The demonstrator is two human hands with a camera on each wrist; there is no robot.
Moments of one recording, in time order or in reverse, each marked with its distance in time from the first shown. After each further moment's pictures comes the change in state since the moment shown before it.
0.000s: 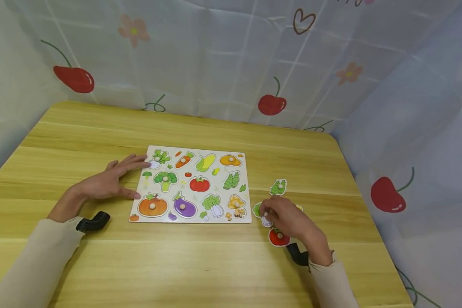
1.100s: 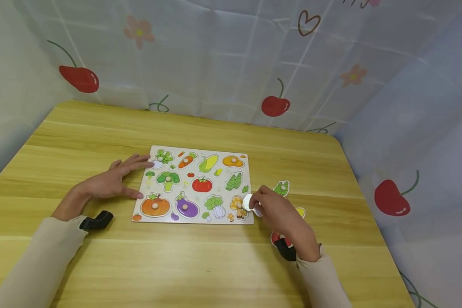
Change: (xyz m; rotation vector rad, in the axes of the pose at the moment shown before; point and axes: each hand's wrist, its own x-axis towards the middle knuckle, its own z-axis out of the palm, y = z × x) left_hand -0.002 0.005 0.000 0.001 0.010 -0.005; right_hand 0.026 -0.034 0.000 -0.191 0.063 0.020
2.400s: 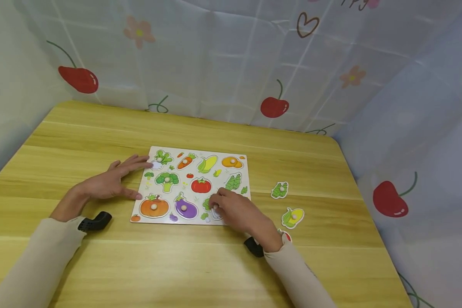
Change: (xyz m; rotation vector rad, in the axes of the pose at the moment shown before) left_hand 0.000 -0.003 0.001 0.004 -0.002 -0.003; right_hand 0.053 -0.052 0.033 0.032 -0.068 -0.175
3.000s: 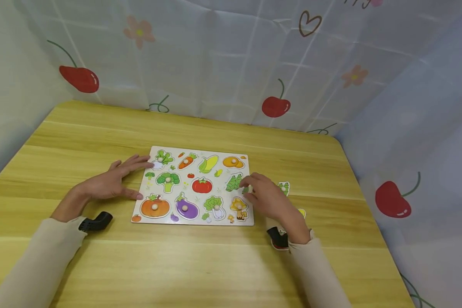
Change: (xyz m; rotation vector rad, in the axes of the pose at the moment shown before) left_hand 0.000 0.002 -0.001 -0.009 -0.005 -0.002; right_hand -0.026 0.047 -0.036 0.048 0.152 0.139
